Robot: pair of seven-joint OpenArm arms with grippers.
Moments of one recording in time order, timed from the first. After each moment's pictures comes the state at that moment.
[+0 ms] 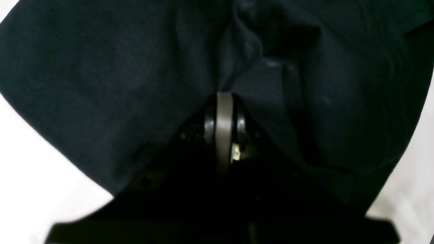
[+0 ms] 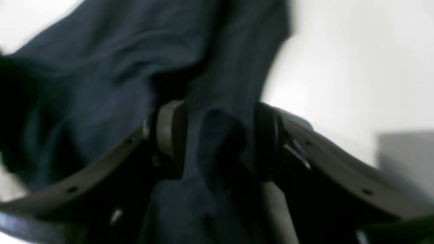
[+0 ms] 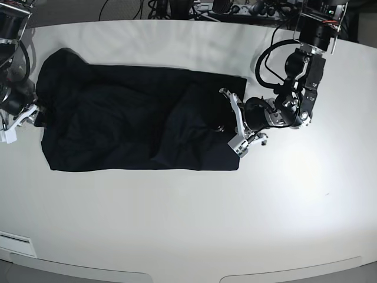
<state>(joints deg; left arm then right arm) -4.2 -22.9 17.4 86.4 -34.7 -34.0 45.2 -3.7 29.7 26.0 69.4 59.9 38.8 -65.2</state>
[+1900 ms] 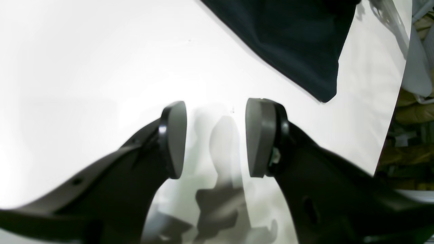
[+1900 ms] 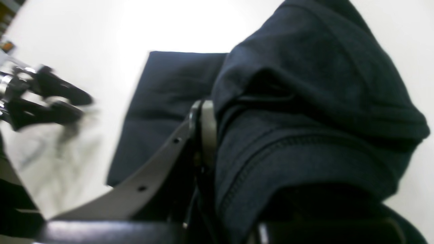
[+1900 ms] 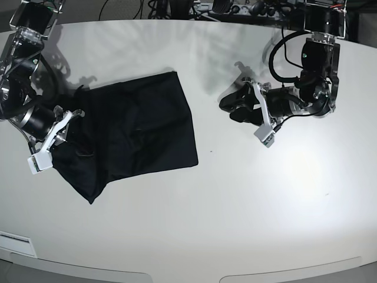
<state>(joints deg) 1.4 -23.6 2.5 92.3 -56.5 -41.4 62.7 -1.7 17.2 24.4 106.4 59.8 32.5 -71.7</state>
